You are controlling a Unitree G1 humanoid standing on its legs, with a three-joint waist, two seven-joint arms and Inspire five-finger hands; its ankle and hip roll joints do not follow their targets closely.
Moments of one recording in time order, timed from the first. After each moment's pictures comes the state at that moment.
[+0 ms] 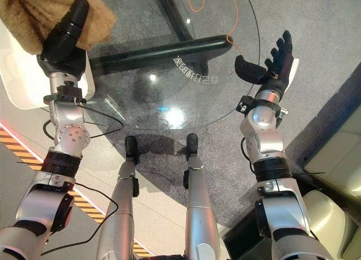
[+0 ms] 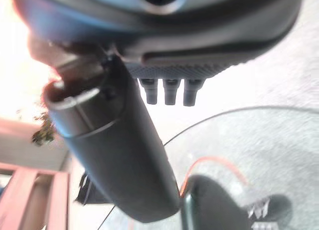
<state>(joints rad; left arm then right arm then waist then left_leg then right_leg) -0.87 0.41 -0.09 0.47 -1.28 -0.49 -0.19 -0.78 -0.52 0.03 0.51 0.52 -0.05 -0.55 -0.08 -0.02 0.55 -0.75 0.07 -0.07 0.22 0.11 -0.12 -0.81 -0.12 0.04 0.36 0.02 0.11</state>
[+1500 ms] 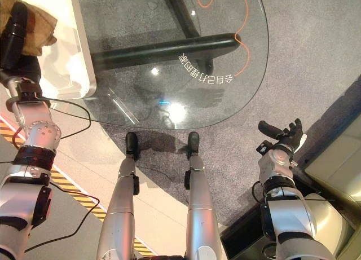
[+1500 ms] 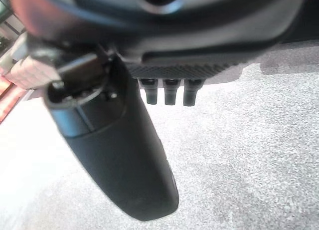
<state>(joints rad) -0.92 0.59 -0.06 0.78 -1.40 -0.57 -0.03 -0.76 -0.56 0.03 1.17 0.76 -0.19 -0.40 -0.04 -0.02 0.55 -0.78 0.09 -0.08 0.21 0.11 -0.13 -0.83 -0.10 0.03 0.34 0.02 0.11</state>
